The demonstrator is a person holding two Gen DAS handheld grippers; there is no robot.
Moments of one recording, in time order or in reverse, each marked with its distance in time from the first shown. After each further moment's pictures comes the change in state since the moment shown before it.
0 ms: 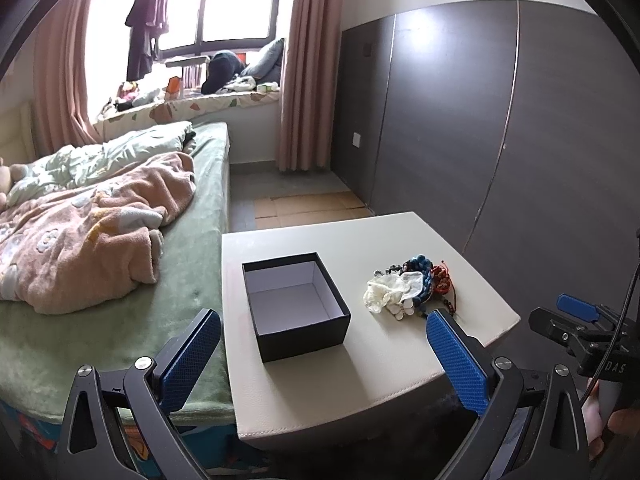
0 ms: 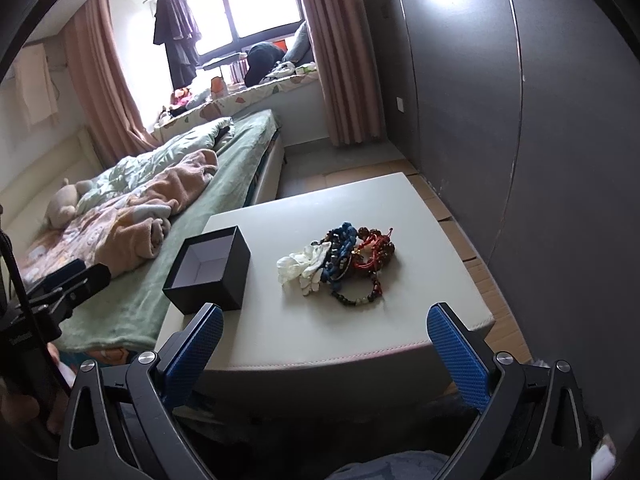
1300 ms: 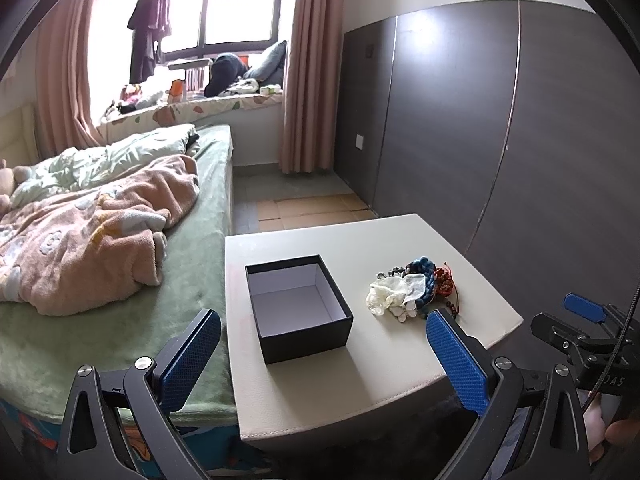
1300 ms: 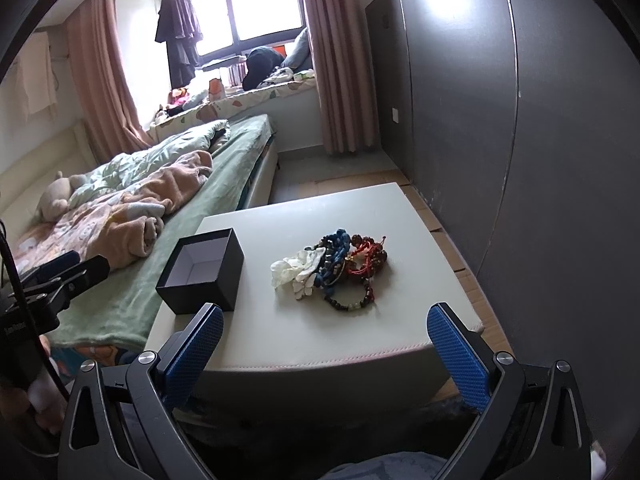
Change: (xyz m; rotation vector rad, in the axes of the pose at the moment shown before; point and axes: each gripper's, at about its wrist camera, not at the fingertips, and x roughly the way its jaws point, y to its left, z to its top) left arm -0.003 -0.002 -0.002 0.003 -0.015 0.015; right arm -0.002 0.004 0.001 -0.048 -0.020 -0.047
